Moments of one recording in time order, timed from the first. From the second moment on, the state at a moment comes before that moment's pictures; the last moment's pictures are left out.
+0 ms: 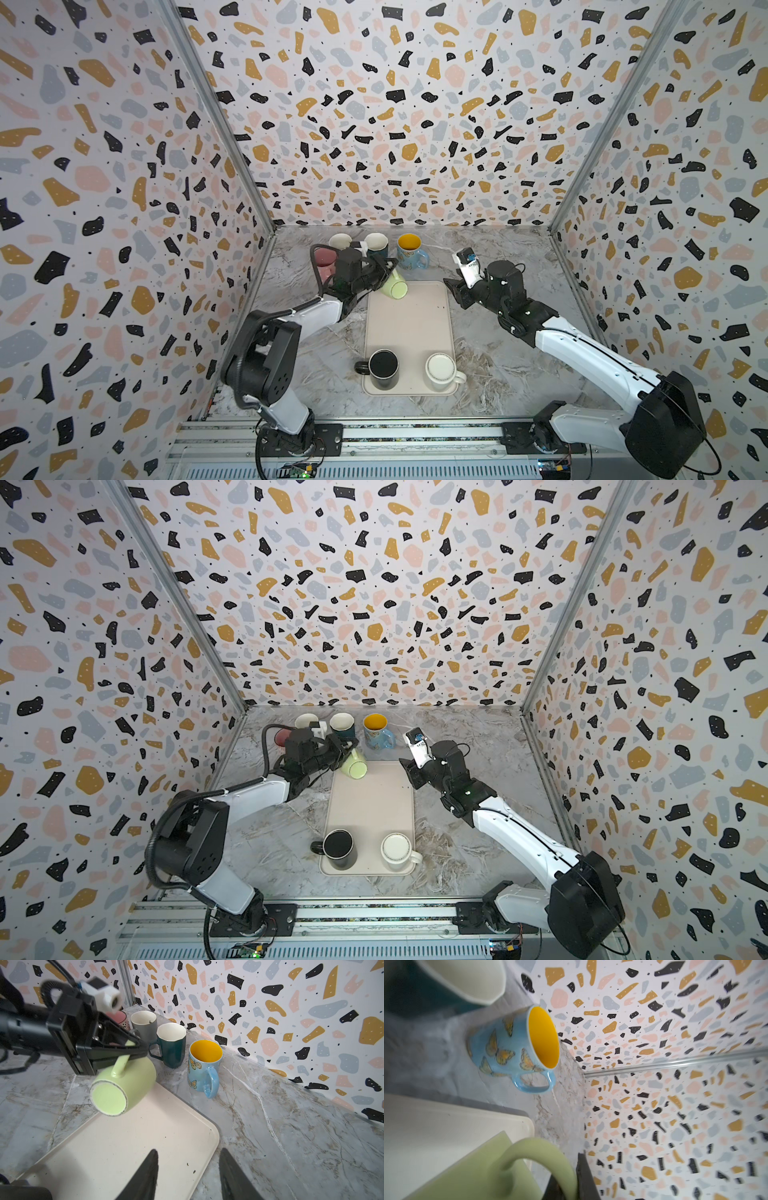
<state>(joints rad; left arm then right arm) -0.38 1.59 0.95 0.33 0.34 -1.07 0.58 1.23 0.90 -0.06 -0.08 -0.08</state>
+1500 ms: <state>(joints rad) -0.72 1.26 0.57 0.66 0.12 0.23 0.66 1.40 1.23 -0.28 -0.45 0.13</state>
